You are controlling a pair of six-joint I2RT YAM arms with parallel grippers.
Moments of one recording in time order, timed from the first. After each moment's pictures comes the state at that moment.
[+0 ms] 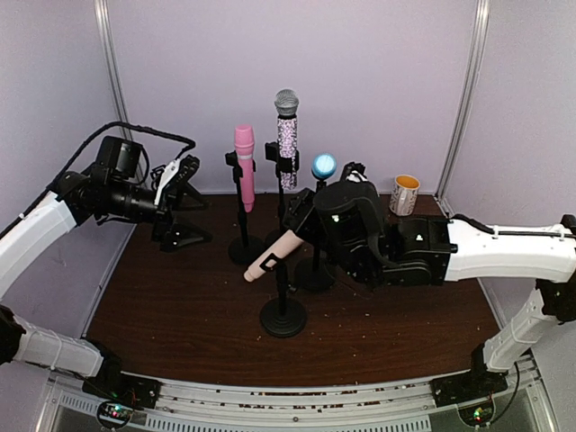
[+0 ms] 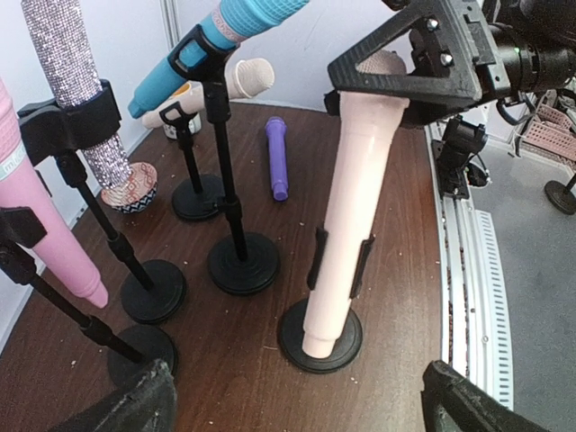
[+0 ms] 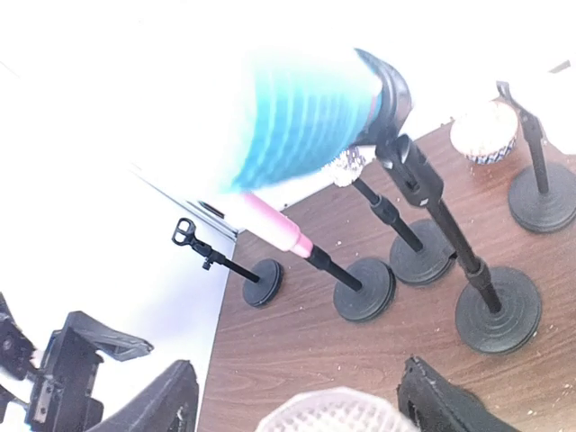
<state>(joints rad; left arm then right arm) -0.44 1.20 1.25 -0.73 0.80 0.50 1.27 1.52 1.38 -0.24 0.86 1.09</state>
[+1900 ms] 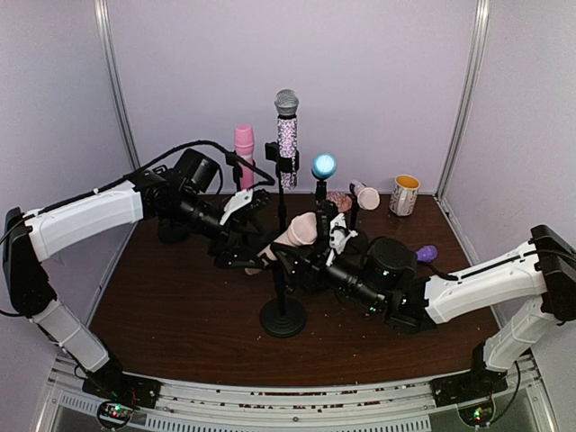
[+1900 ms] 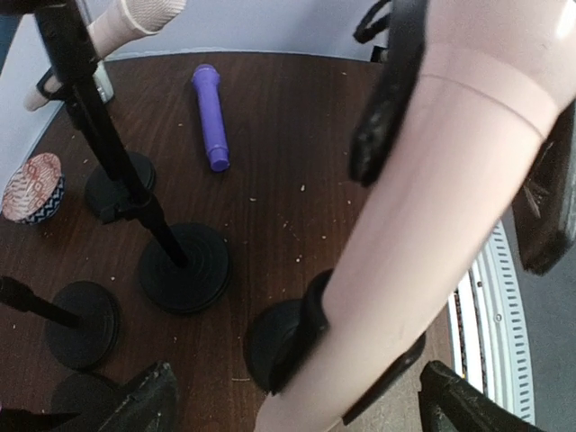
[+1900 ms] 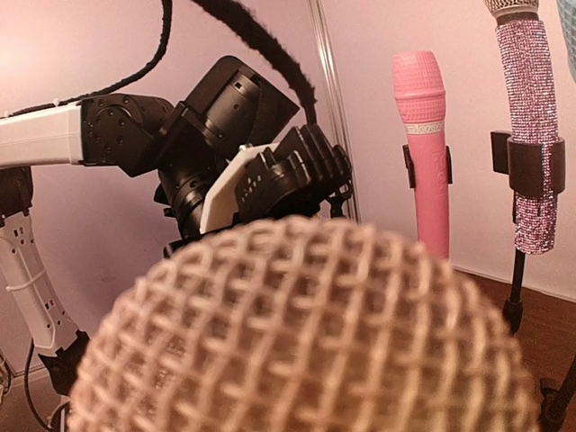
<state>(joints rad) -0.67 1.56 1.37 -0.67 0.73 0.59 1.17 1.52 0.76 0.92 0.20 0.18</state>
